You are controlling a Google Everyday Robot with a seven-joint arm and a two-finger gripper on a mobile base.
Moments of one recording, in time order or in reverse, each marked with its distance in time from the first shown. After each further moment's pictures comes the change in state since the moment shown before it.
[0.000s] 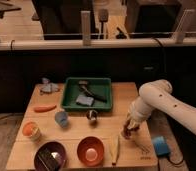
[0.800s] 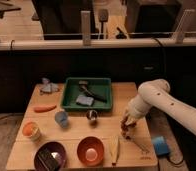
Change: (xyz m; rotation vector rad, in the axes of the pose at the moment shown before) arm 0.007 -0.031 0.014 0.058 -0.022 -0.008
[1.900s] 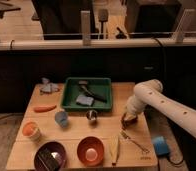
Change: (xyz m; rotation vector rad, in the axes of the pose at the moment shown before) arm 0.039 -0.035 0.043 0.024 0.055 0.201
